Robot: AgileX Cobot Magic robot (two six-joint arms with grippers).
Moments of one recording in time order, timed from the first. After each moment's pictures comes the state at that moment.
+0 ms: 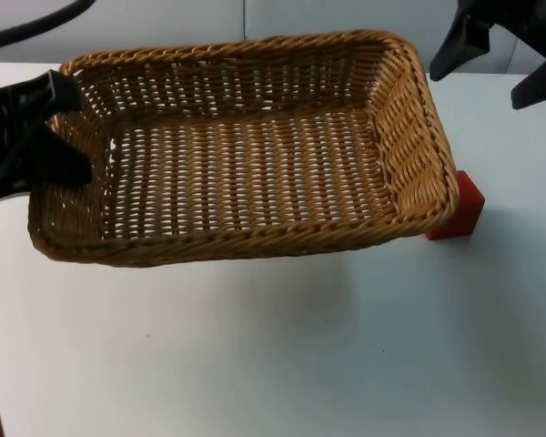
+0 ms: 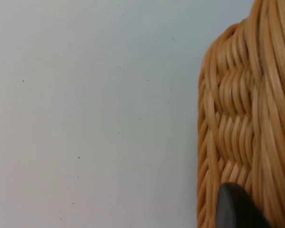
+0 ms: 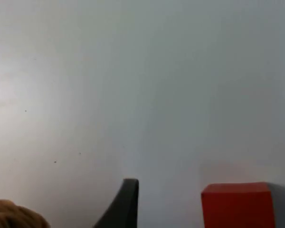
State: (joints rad) right arm 0.12 1.98 -1.47 0.46 0.72 -0.24; left arm -0.08 1.59 -0.64 -1.70 0.48 1.28
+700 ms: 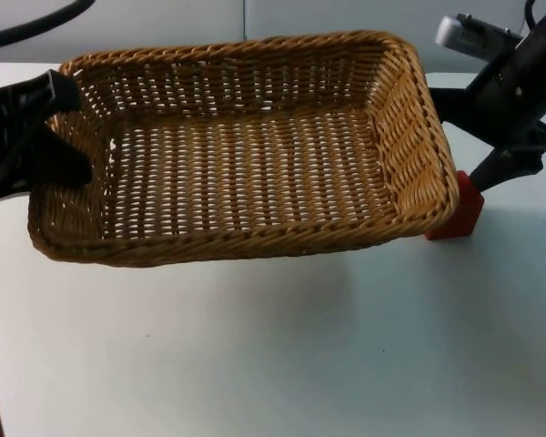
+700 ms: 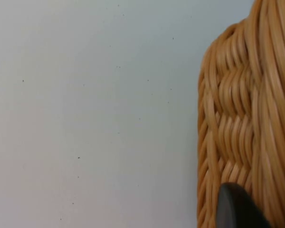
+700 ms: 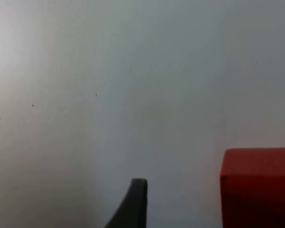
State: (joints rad) right arm 0.17 2.15 -1.47 0.42 0.73 -0.19; left arm -0.08 1.59 -0.64 -1.70 0.48 1.28
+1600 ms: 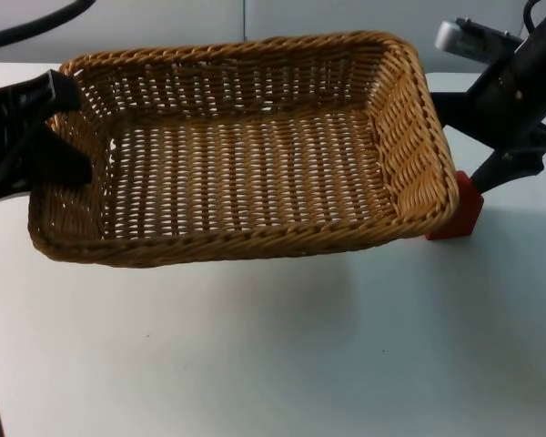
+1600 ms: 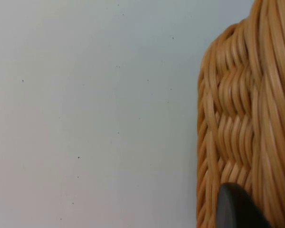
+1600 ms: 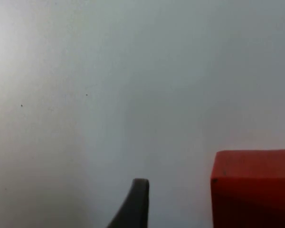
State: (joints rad) right arm 0.17 2.16 -1.47 0.40 0.72 -0.18; left arm -0.08 1.59 -0.64 -1.70 0.48 1.28
